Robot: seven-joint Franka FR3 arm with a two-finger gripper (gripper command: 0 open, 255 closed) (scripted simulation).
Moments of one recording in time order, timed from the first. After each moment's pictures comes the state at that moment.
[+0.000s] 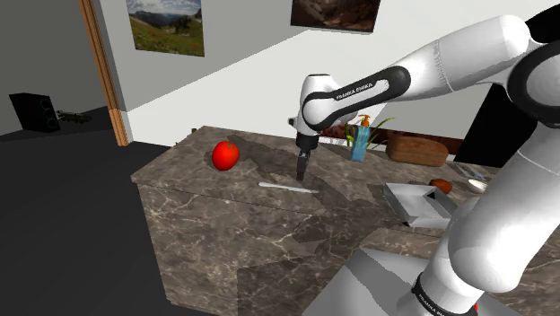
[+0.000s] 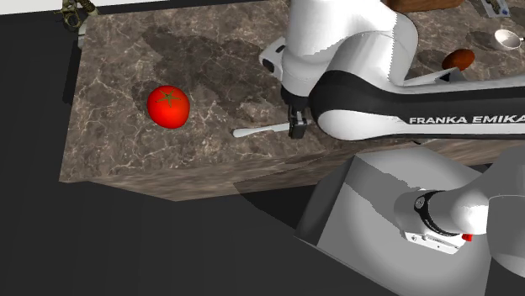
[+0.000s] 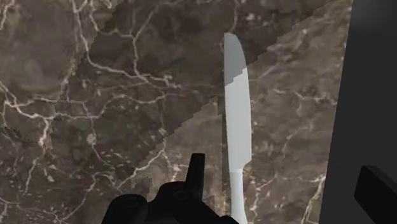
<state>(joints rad) 0.09 -0.13 -0.08 -2.28 0.02 2.15 -0.55</state>
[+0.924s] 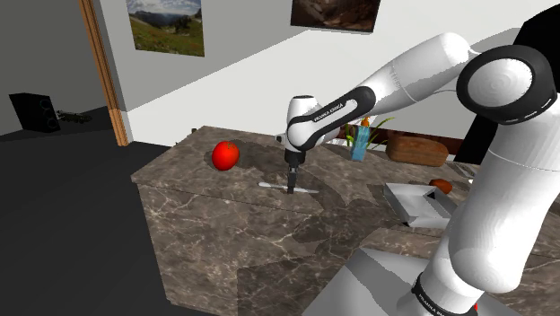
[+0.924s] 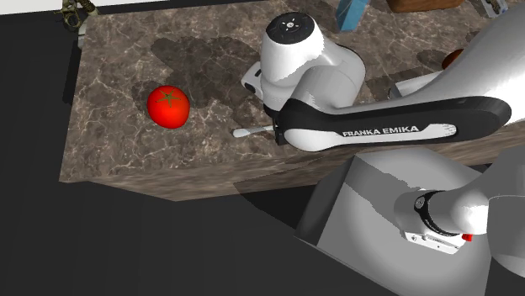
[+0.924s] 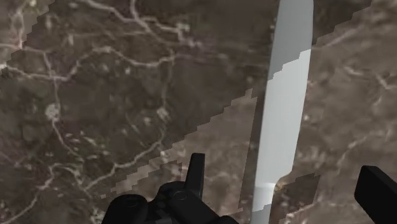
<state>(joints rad) 0.10 0.06 -0.07 -2.24 0.03 2.30 -0.67</state>
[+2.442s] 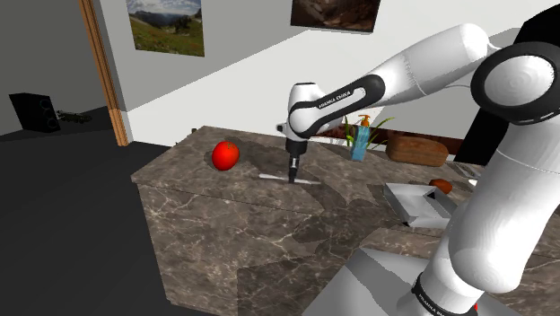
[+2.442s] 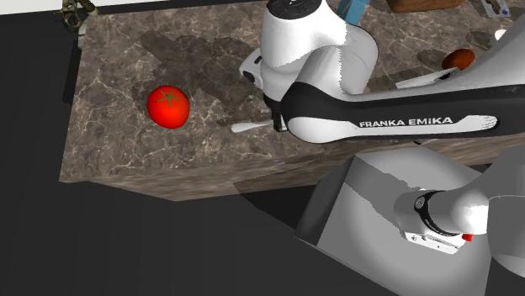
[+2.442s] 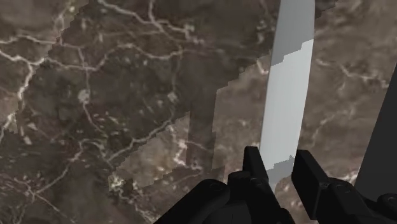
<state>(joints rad) 0.10 0.00 -0.07 -2.20 0.02 2.20 -0.66</state>
